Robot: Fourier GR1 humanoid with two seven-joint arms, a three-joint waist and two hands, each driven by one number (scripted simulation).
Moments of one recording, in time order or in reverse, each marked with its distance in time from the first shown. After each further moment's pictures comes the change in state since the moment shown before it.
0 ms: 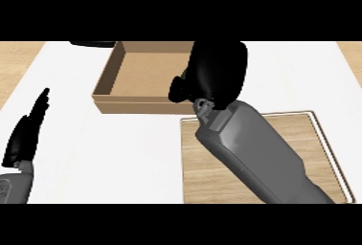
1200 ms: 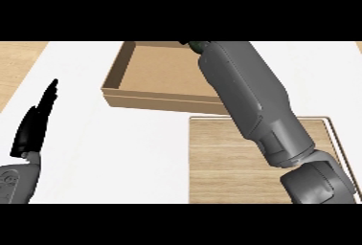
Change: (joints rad) left arm -0.058 -0.013 -0.023 0.004 -0.017 -0.012 -0.005; right arm -0.396 0.008 -0.414 0.890 -0.107 -0.556 -0.159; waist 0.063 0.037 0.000
